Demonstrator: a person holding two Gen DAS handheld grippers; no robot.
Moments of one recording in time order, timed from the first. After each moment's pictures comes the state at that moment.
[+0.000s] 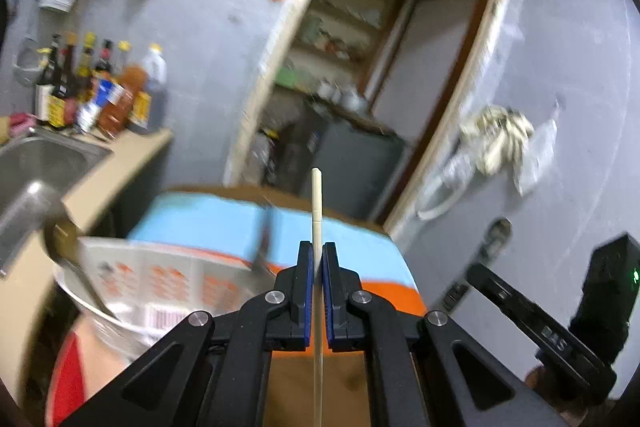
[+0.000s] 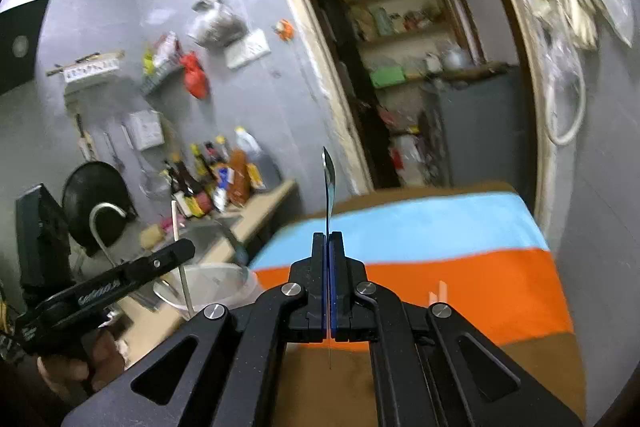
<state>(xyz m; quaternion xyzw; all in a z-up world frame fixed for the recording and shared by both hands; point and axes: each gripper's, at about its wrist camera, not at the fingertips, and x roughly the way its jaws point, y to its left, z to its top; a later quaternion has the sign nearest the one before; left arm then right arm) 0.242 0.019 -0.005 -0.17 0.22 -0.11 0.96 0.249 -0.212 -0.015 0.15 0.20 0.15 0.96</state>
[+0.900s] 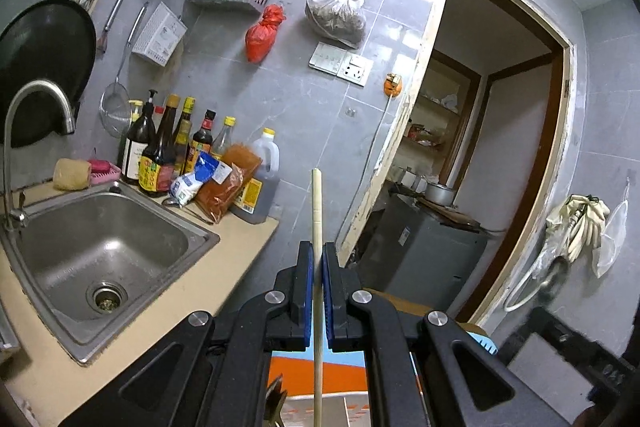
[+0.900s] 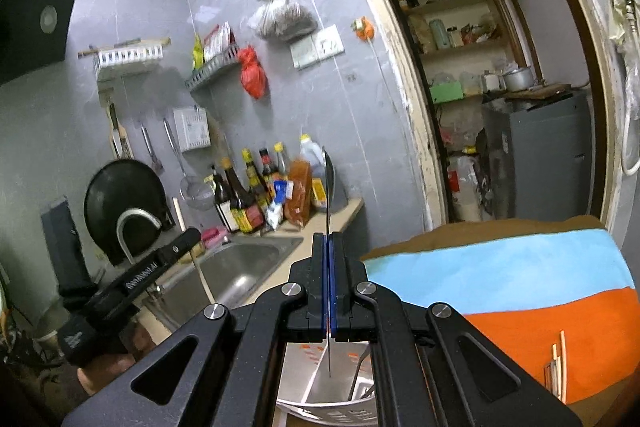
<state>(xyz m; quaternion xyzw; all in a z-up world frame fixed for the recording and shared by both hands) 0.274 0.153 -0.015 -0.19 0.09 0.04 0.98 0.305 -0.078 -0.009 0.13 0.17 0.22 0.95</state>
